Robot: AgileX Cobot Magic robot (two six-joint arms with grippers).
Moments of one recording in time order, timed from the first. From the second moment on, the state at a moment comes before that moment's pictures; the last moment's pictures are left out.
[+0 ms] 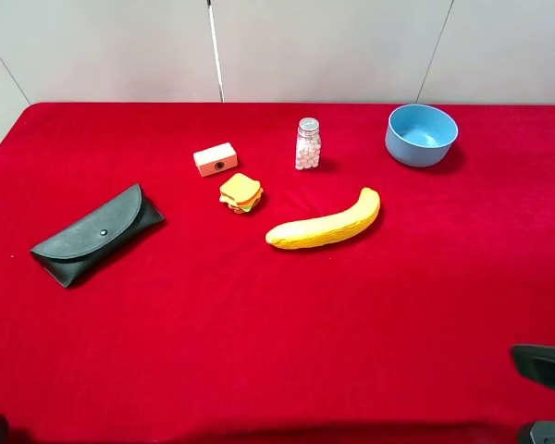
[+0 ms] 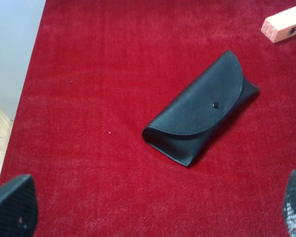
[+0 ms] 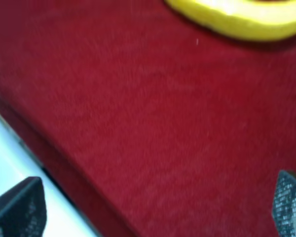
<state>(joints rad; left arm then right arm) 0.01 0.00 -0.48 0.00 1.06 0.01 0.73 0.37 -0.50 0.12 1.02 -0.04</state>
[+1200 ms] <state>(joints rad) 0.01 0.00 -0.48 0.00 1.06 0.01 0.08 0.00 -0.50 0.06 1.02 0.03</state>
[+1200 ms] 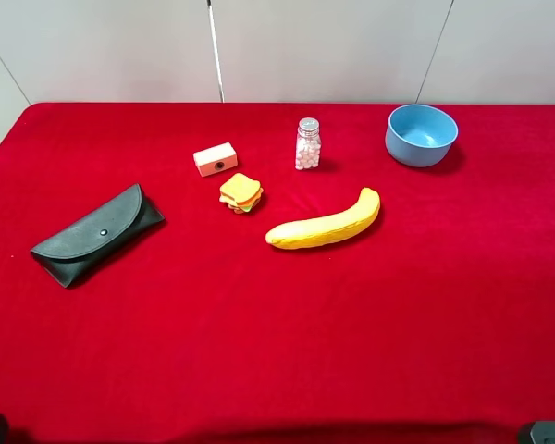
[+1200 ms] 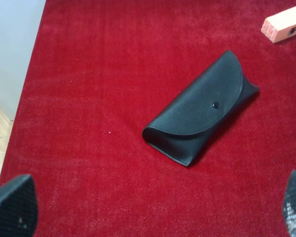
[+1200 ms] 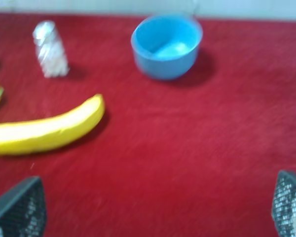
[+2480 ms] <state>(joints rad) 0.01 0.00 -0.48 0.00 1.06 0.01 -0.01 -0.01 -0.50 0.07 1.02 0.00</state>
